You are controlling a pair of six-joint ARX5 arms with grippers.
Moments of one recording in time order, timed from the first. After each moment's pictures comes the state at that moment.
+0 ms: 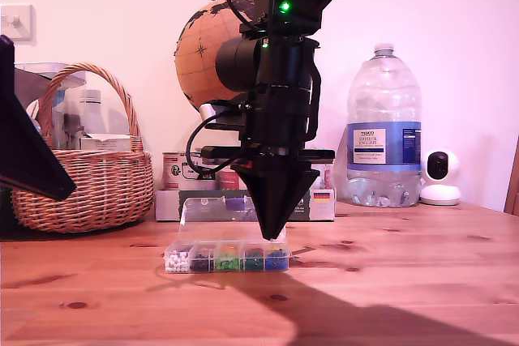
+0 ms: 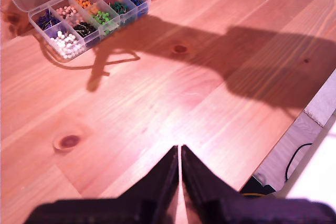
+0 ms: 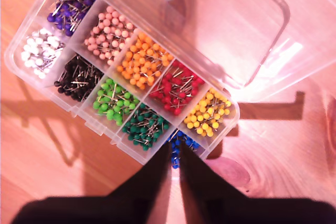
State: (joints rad) left arm -0.76 0.77 0.41 -0.37 0.16 -0.15; right arm 0.67 2.18 1.77 -1.00 -0.02 -0.04
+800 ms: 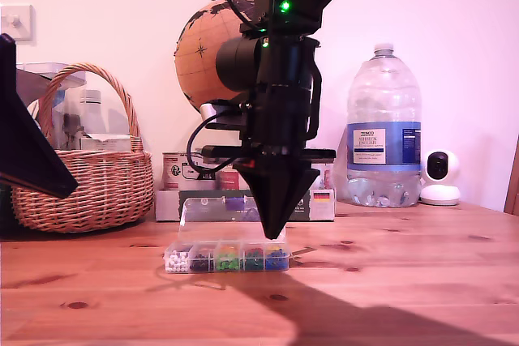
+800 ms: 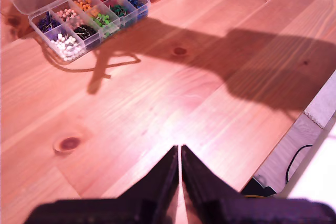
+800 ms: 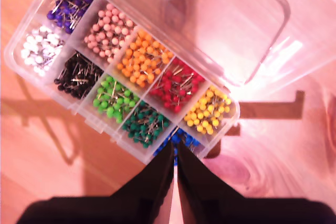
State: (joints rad) left arm -0.76 0.77 0.41 -0.37 0.15 -0.15; right arm 0.67 2.17 1.77 -1.02 -0.02 -0.04
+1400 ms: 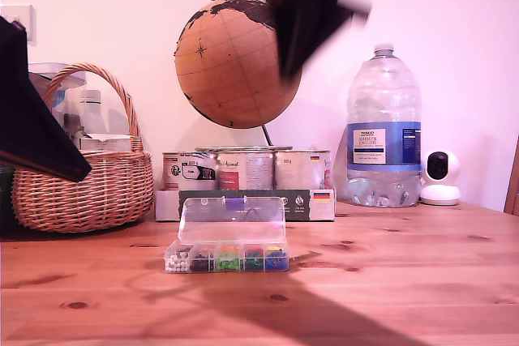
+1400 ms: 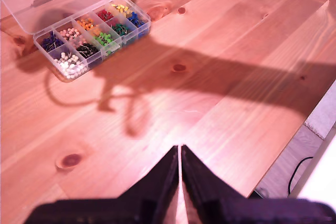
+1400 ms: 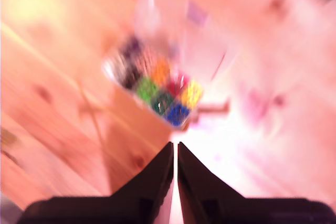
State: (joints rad) left arm -0.76 0.77 0.41 -0.32 0.15 -0.15; right arm 0.67 1.73 1.77 -1.09 -0.02 0.00
